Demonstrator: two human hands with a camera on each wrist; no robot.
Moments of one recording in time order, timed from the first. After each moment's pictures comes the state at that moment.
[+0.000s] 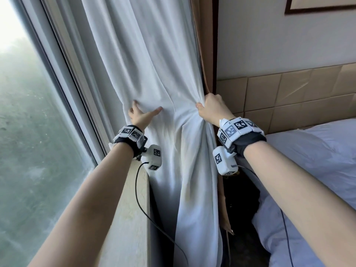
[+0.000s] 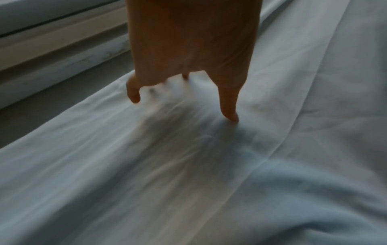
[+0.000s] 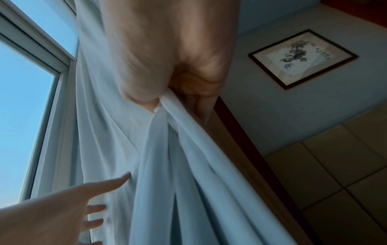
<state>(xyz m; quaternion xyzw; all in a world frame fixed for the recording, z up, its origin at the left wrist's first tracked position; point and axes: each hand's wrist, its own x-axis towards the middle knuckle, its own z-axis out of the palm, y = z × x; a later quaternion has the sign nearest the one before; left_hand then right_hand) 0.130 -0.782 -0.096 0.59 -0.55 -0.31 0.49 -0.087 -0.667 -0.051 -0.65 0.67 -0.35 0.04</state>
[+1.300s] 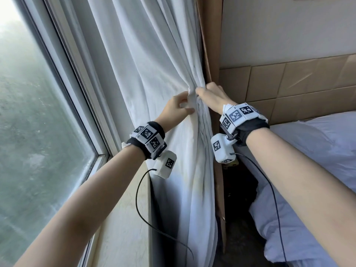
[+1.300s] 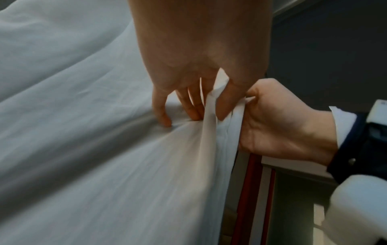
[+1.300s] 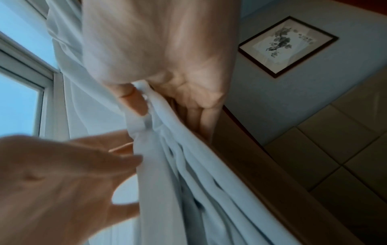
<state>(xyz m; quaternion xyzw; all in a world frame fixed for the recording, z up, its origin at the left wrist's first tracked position) 0.066 -0.704 -0.088 0.35 -0.79 -0.31 0.40 -0.080 -0.668 -0.049 -0.62 0.66 -0.38 0.19</state>
